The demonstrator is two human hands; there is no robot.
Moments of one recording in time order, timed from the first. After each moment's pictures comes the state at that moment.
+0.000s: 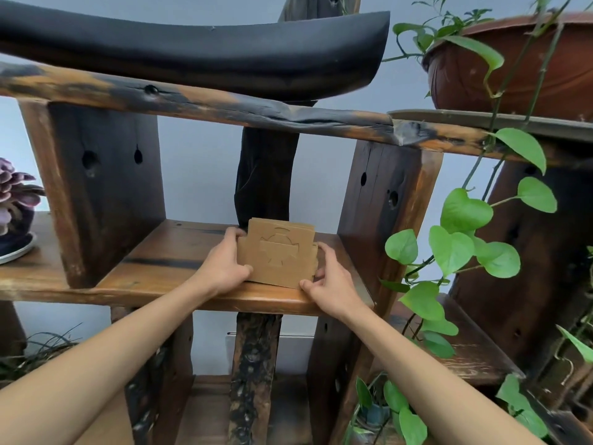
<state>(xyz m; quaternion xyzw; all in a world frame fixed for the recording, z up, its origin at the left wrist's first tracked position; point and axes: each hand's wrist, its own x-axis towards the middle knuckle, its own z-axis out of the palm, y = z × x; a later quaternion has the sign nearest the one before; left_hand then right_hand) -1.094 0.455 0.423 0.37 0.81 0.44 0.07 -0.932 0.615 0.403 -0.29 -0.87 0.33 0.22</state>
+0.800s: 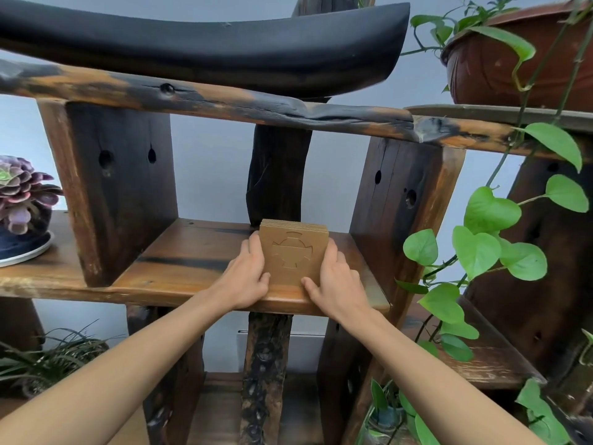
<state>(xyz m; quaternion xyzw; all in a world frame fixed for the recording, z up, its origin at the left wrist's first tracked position) -1.081 0.456 0.409 0.47 0.83 0.31 -0.03 -0.943 0.591 0.408 -0.29 -0.92 0.11 0.23</state>
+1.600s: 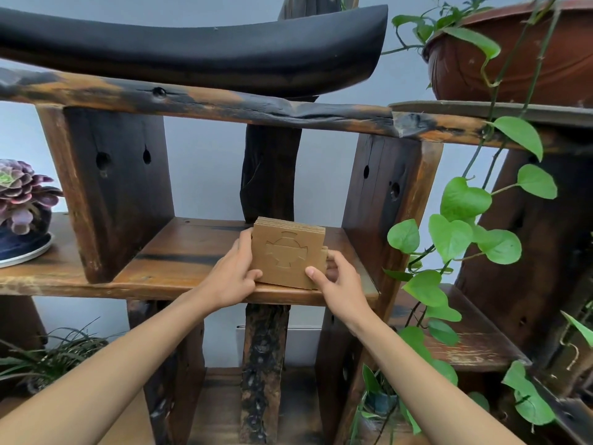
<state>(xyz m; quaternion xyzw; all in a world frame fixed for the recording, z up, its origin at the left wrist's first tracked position) -1.067 0.432 0.416 0.49 0.80 0.35 0.01 -0.914 0.598 0.385 -0.22 -0.80 0.45 0.33</state>
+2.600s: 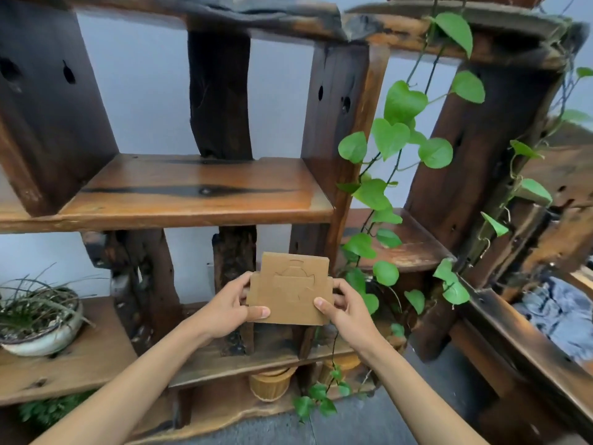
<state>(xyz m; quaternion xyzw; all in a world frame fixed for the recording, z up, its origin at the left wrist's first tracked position) -0.961 0.394 0.276 0.43 0.67 0.45 0.41 -0.747 0.536 0.266 -0.31 -0.71 0.58 0.26</state>
